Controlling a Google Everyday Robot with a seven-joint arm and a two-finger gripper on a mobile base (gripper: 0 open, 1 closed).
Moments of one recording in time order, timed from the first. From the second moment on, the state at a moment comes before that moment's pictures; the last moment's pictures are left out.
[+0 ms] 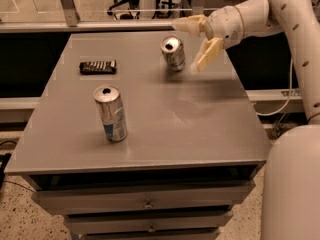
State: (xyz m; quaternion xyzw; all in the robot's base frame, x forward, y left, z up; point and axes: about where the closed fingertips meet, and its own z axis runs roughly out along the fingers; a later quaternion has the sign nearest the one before) arm 0.633 -0.069 0.953 -0.64 0.50 0.40 0.42
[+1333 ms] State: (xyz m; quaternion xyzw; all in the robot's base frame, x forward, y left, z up) arm 0.629 -0.089 0.952 -0.63 0.52 0.39 0.43
